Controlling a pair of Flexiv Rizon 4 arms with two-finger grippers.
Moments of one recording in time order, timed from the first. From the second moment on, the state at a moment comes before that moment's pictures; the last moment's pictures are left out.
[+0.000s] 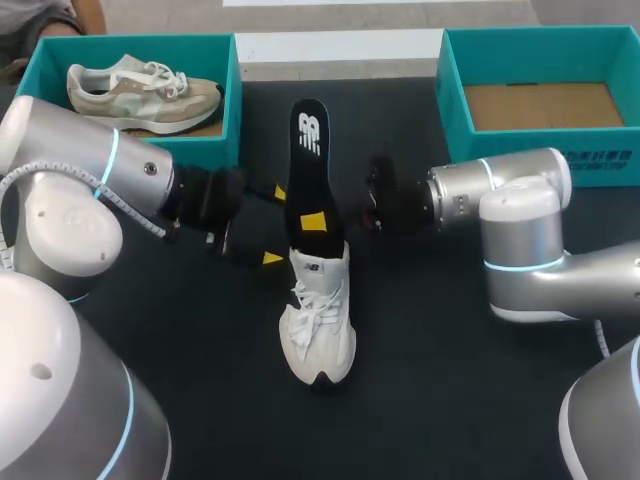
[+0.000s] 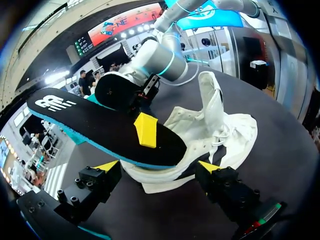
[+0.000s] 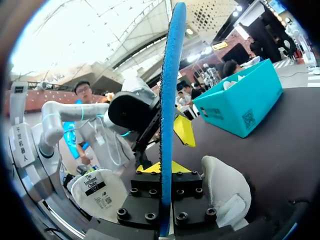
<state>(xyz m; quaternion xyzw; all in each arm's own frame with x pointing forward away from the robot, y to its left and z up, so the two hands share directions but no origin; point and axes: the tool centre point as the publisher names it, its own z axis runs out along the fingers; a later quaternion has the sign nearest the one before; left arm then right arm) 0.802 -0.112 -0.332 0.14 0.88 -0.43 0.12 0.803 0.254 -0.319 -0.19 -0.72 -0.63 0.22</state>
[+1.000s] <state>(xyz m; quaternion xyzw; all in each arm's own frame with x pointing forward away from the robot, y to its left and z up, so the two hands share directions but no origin) 0.802 -0.112 -0.332 0.14 0.88 -0.43 0.12 0.781 0.246 -0.326 -0.21 -0.73 -0.62 0.19</state>
